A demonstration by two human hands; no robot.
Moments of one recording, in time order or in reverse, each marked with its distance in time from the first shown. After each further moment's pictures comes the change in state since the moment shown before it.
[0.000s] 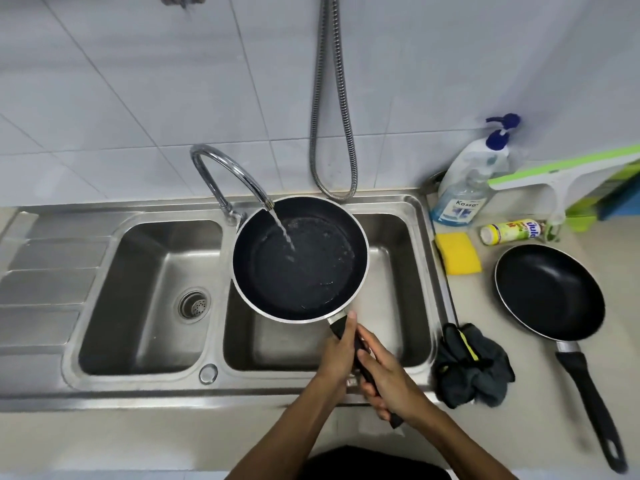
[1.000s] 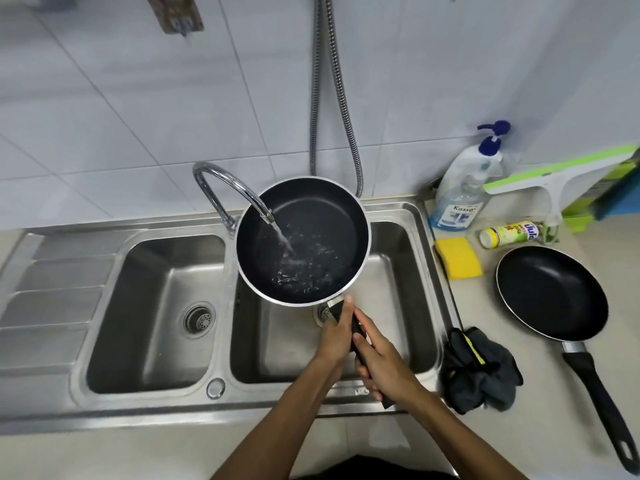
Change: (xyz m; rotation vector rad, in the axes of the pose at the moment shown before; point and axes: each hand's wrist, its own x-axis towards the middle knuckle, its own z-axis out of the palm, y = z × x) left_hand 0.029 0.034 -0.006 0.078 -0.026 0.100; right_hand 0.024 -0.025 0.009 -0.097 0.128 -0.075
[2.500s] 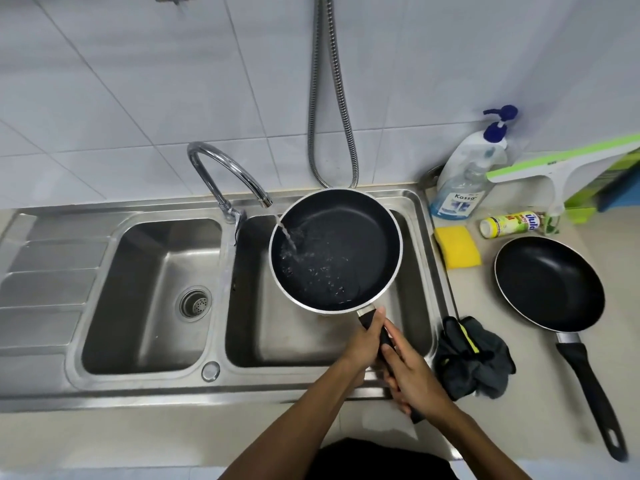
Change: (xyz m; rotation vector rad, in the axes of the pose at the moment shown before) left_hand -0.023 -0.019 0.044 0.134 -0.144 -0.187; right_hand -0.038 0.037 -0.036 -0.061 0.064 0.031
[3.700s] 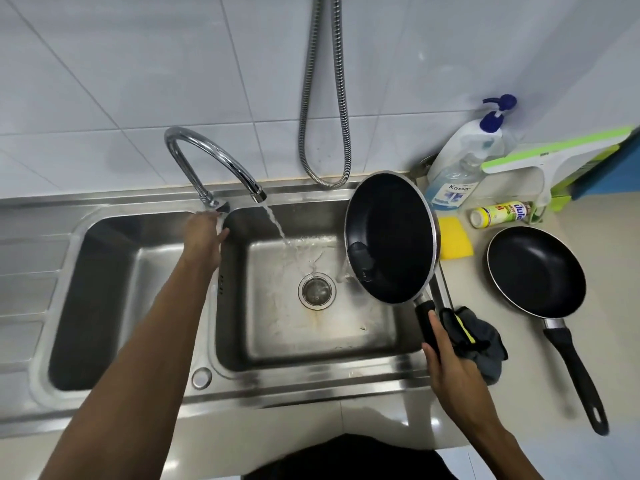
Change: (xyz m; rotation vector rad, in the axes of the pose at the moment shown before) left_hand 0.071 0.150 -0.272 -0.341 0.618 0.303; right_hand -0.025 0.017 -0.029 -0.824 0.445 -0.026
